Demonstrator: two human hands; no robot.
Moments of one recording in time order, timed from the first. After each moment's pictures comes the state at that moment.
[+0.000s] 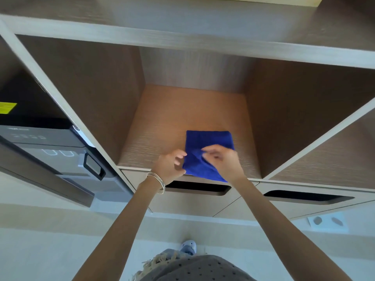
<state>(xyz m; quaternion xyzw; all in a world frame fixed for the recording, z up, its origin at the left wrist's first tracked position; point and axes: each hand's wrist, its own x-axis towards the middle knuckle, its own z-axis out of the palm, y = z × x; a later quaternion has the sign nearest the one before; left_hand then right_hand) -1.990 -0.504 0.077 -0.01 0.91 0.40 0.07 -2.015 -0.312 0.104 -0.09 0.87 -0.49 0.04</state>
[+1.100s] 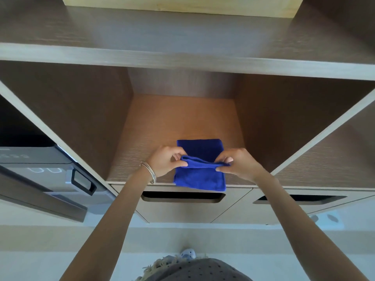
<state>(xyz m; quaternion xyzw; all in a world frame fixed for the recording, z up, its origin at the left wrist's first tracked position) -2.041 -0.505 0.108 0.16 0.91 0.38 0.06 -2.051 -0.242 0.122 -0.19 0.92 -0.31 0.13</state>
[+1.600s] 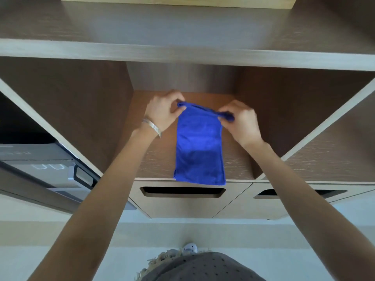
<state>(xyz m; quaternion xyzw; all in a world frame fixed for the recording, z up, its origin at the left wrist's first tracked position) -2.104 -0.504 0.177 0.14 0.93 0.26 -0.22 -2.095 -0.268 0.172 -0.15 0.92 -0.32 -0.15</state>
